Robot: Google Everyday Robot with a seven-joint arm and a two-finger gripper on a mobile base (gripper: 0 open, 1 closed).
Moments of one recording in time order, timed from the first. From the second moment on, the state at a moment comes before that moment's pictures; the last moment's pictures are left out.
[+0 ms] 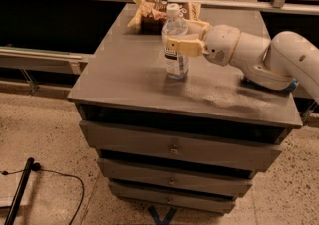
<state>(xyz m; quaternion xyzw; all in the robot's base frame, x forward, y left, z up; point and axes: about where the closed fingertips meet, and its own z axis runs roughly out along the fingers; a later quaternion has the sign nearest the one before) 0.640 -0.063 0.939 -0.39 0.57 0.35 0.64</state>
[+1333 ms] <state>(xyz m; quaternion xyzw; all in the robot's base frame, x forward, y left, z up) 0.636 -0.074 0.937 -0.40 0.58 0.34 0.63</state>
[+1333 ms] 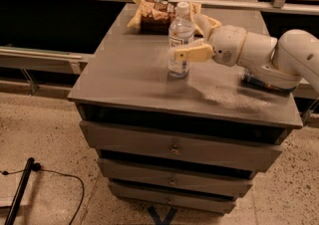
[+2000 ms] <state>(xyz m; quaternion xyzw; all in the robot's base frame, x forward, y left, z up) 0.624 -0.134 0.938 -0.41 0.60 0.31 0.62</state>
